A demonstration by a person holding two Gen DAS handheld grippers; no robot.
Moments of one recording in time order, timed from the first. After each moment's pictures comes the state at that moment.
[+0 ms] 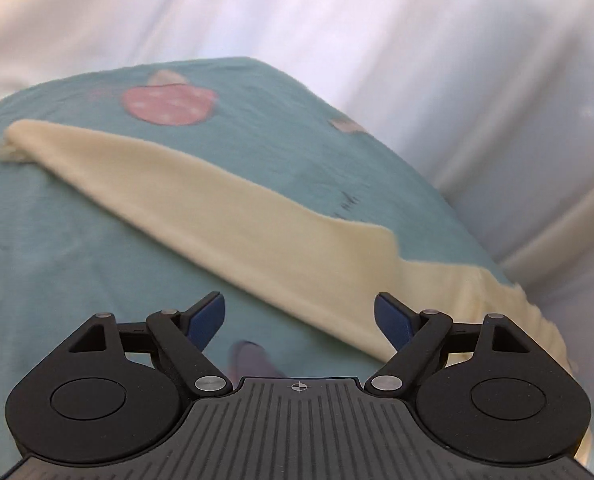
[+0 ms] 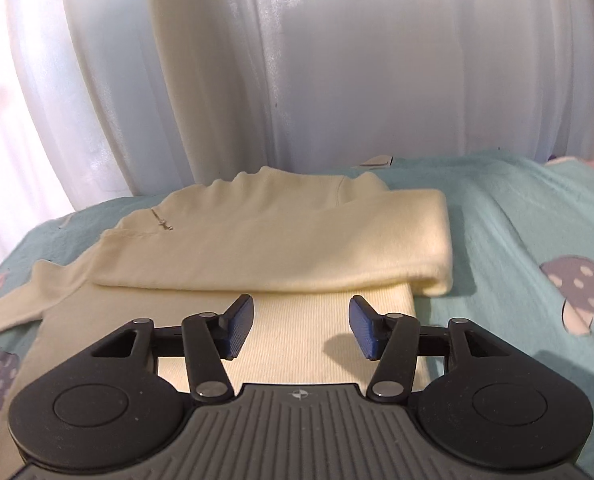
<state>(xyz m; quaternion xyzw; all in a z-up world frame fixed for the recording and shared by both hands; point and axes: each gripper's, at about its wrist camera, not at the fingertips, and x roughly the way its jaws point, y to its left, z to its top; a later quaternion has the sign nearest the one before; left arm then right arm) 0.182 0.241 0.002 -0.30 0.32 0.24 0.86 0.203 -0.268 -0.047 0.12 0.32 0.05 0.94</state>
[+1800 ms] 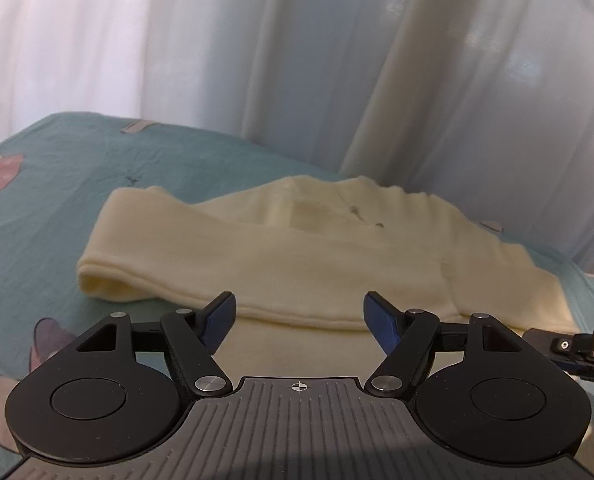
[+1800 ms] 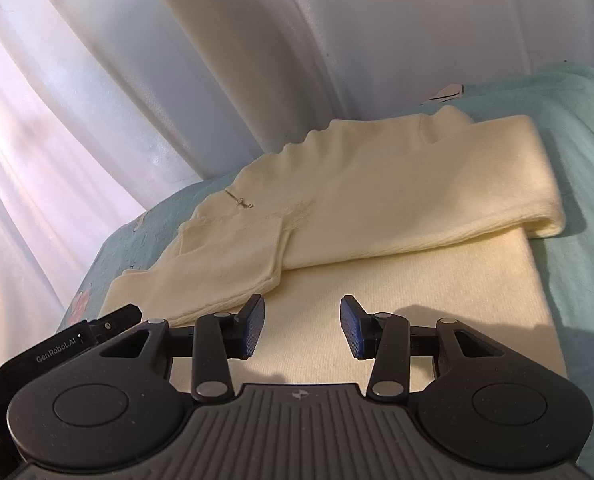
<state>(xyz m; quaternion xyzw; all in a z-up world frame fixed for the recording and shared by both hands) 0.223 0.085 -0.009 -0.11 0.32 0.02 0.94 0.239 -0.239 -0.051 0.22 0.37 0.16 0.89</state>
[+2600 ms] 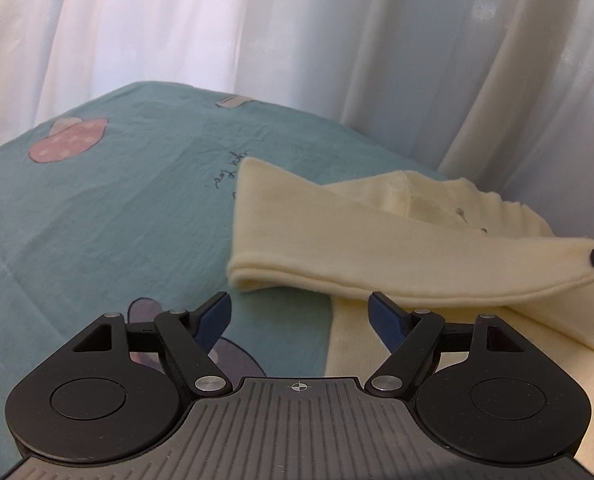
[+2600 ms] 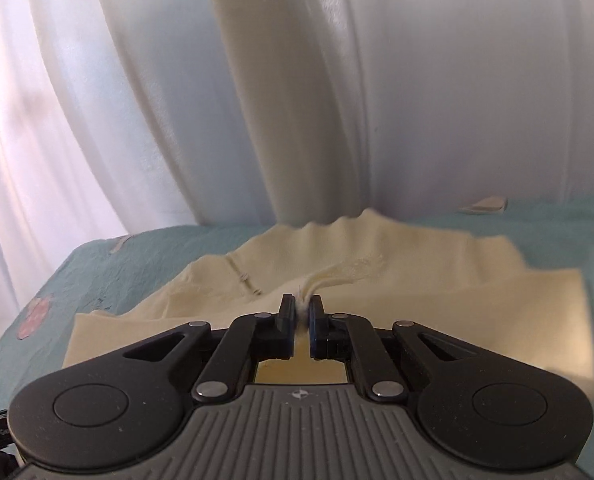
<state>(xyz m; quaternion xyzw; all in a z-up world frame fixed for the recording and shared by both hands) 0.220 0.137 -0.015 -0.12 0.34 0.11 0.92 0.289 -0.195 -0.008 0.10 0.29 0.12 0.94</state>
